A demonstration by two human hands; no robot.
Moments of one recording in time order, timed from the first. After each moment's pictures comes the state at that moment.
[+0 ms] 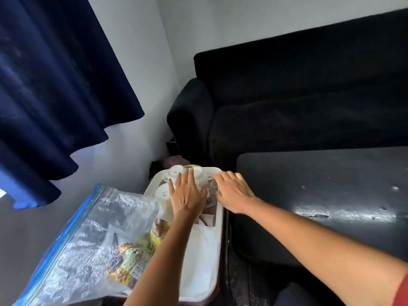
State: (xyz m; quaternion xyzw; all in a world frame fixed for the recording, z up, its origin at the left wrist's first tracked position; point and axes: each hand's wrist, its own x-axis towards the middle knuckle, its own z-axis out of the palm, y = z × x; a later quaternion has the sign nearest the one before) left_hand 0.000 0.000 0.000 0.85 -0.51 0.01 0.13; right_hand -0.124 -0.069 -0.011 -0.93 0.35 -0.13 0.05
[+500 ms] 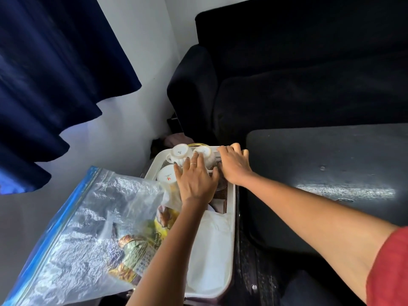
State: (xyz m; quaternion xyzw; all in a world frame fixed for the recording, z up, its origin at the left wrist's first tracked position) left_hand 0.014 -0.014 -0.029 0.85 -0.52 0.06 0.11; right_hand -0.069 -0.106 -0.038 -0.88 0.45 -0.15 0.09
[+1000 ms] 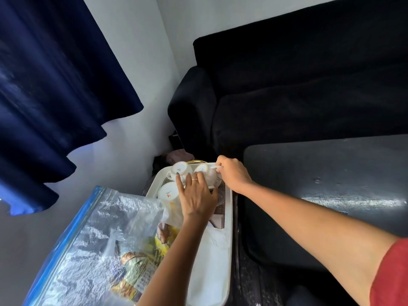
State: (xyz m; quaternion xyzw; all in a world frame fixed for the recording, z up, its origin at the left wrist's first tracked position) left_hand 0.001 -0.010 -0.014 0.84 -0.53 0.10 0.04; right_hand -0.082 -0.111 -0.013 -0.83 0.43 -0.24 0.26
